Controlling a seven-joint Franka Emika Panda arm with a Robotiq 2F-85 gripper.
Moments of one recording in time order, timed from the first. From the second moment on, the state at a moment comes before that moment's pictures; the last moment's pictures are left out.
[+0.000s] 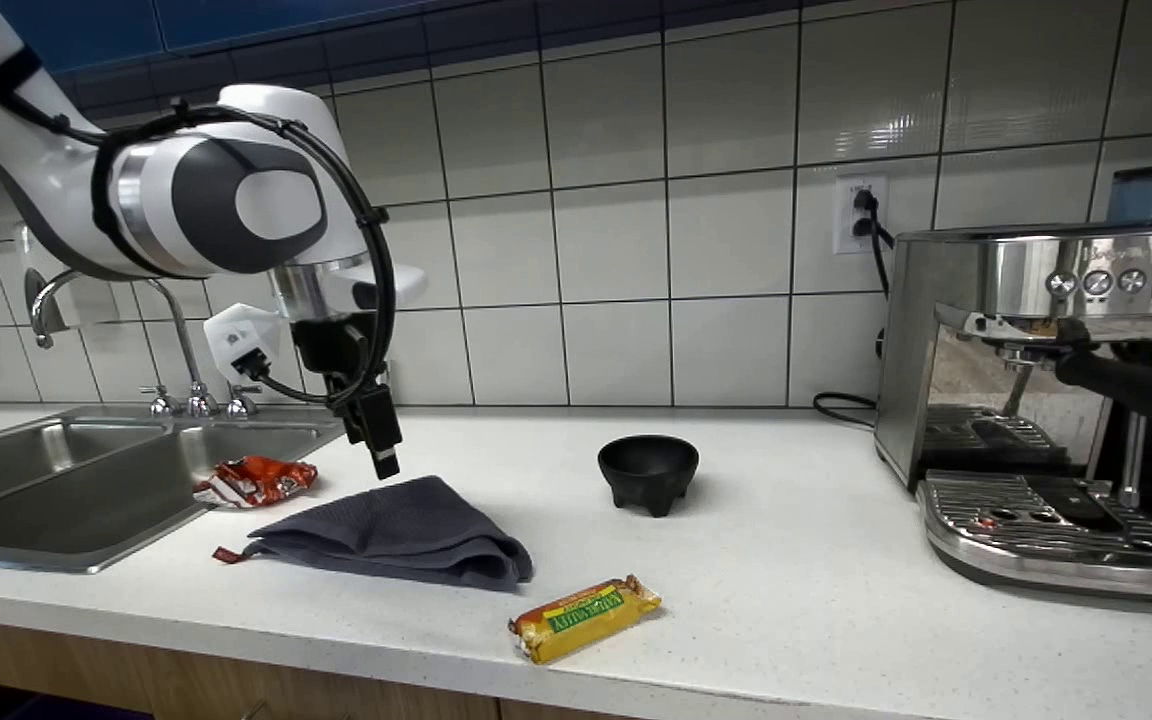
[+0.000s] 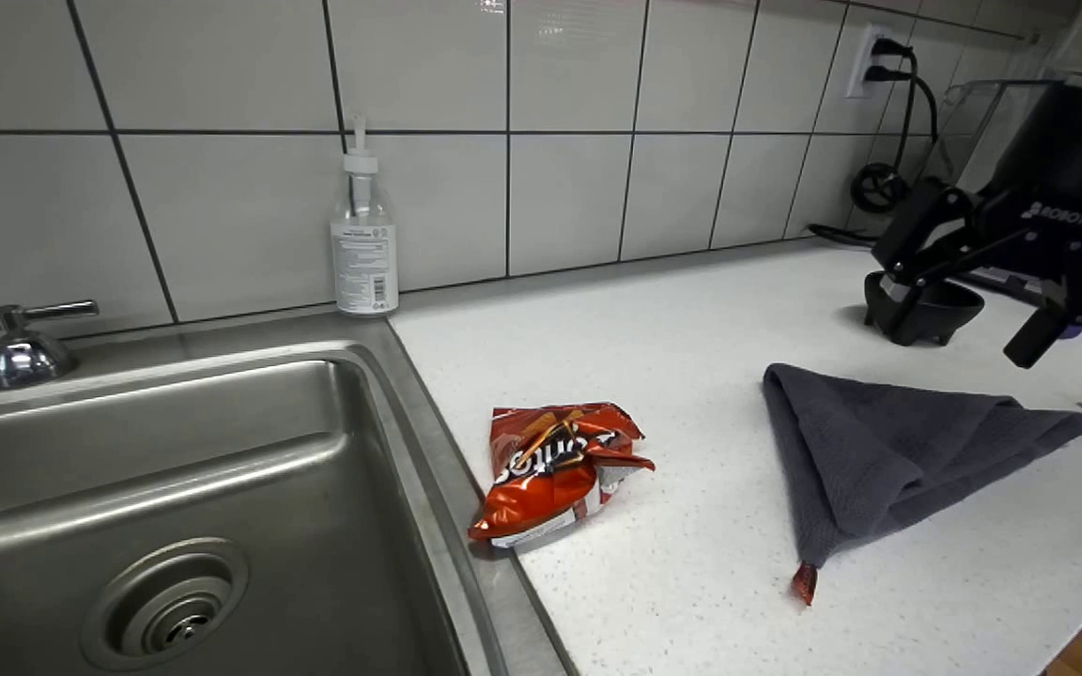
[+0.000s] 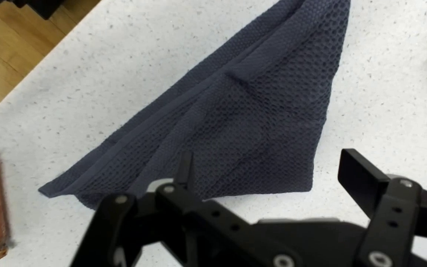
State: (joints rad) arm -0.02 -0.20 0.01 -2.70 0.08 2.67 0.55
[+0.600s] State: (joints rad) arm -0.04 -0.25 -0.05 -2.68 0.09 2.56 0.38
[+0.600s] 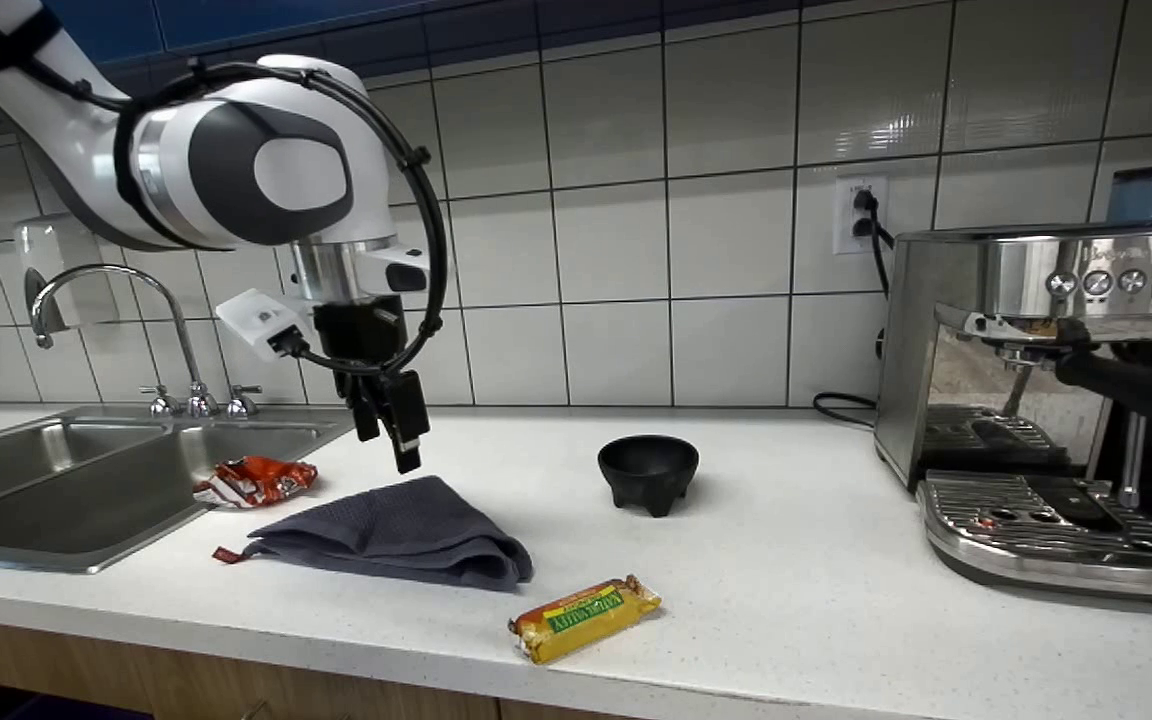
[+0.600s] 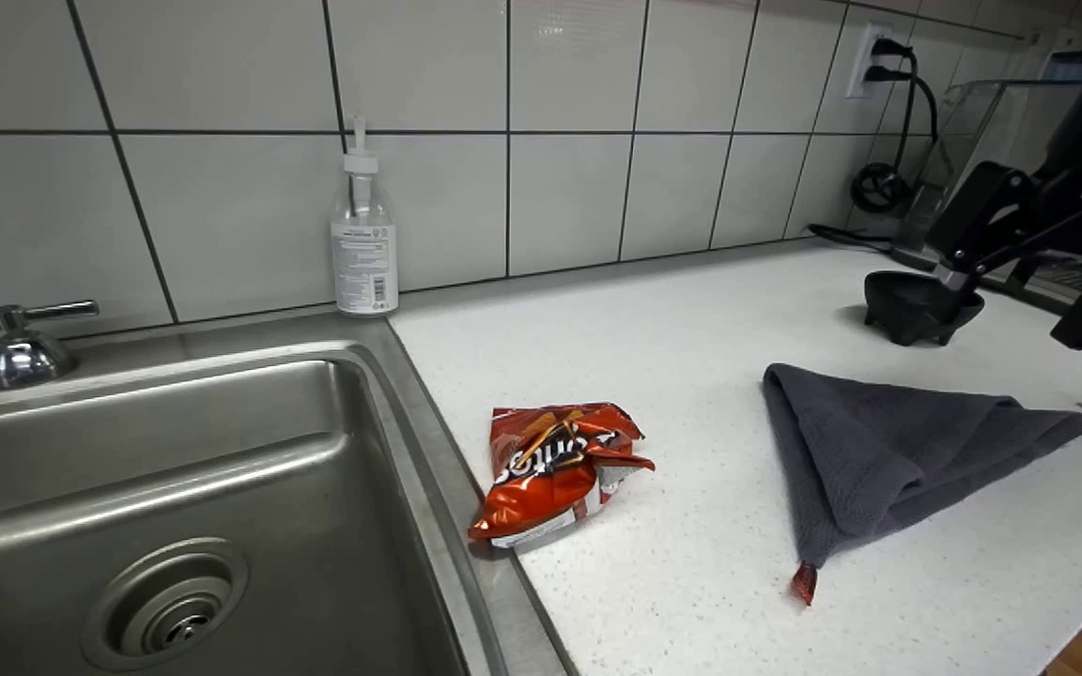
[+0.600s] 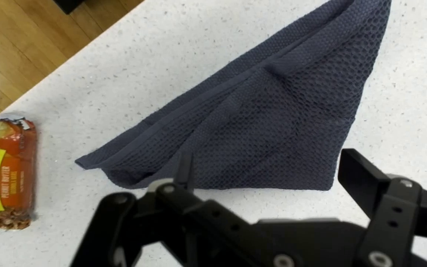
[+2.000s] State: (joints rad) arm -0.10 -0.40 -0.12 -2.66 0.06 2.25 0.07
